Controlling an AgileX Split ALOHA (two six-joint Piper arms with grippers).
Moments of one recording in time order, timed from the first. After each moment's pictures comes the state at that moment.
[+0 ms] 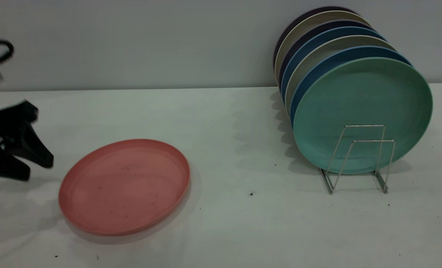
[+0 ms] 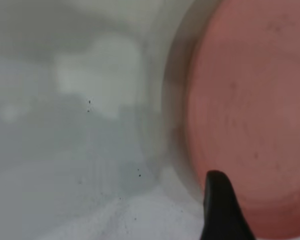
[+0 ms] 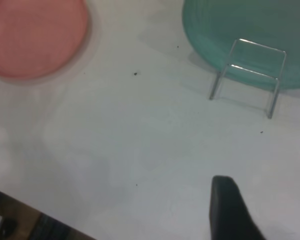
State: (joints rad) left arm 0.18 1.93 -0.83 -1.01 0.37 0.80; right arm 0.02 0.84 -0.58 0.56 0.71 -0.63
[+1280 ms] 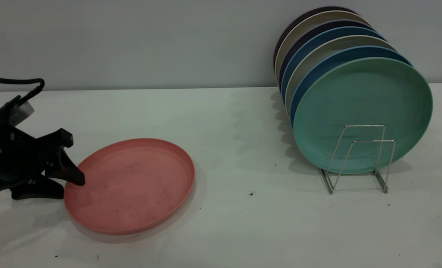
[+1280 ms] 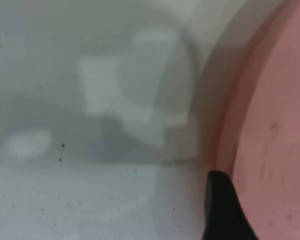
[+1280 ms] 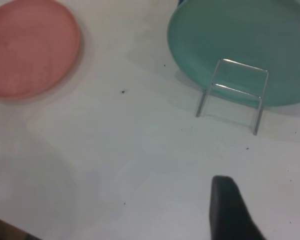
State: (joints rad) left arm 0.12 2.12 -0.84 -1.53 0.29 1.21; right arm 0.02 0.85 -0.58 0.56 0.65 -0.63
